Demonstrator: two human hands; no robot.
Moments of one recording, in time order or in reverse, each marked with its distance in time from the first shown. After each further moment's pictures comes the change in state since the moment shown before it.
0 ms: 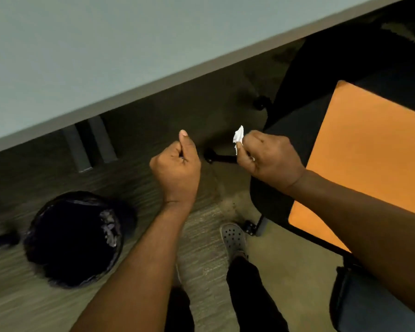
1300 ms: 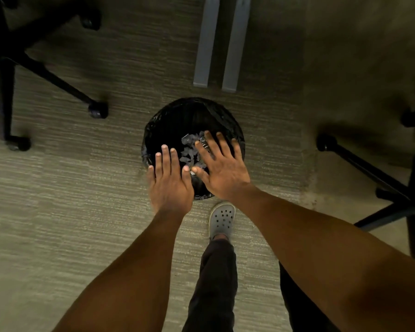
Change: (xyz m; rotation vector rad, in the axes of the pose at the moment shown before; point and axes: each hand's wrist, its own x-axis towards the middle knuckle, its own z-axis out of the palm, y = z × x) left_hand -0.159 -0.331 -0.309 0.843 -0.267 -0.626; right_hand 0.002 -0.367 0.334 -0.110 -0.894 -0.180
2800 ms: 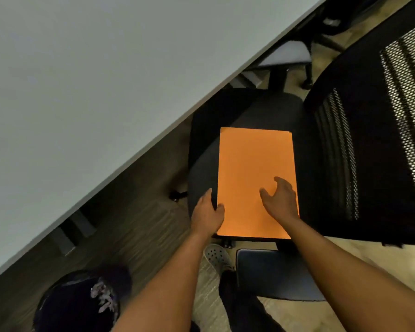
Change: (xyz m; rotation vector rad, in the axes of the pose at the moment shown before) left_hand -0.223 0.566 -0.062 -0.129 -0.706 0.657; right_hand -0.503 0.387 -0.101 1.029 0.616 1.505
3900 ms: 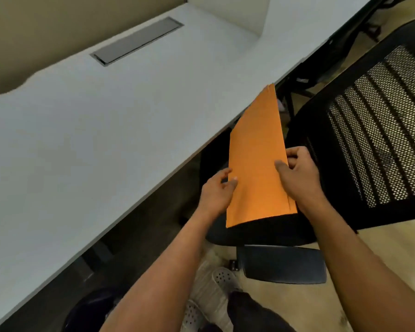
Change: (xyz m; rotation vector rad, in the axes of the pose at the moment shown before) left_hand -0.111 0.122 -0.119 -0.285 0.033 0.343; right_hand -0.130 -0.126 -0.168 0.499 0.224 -0.292
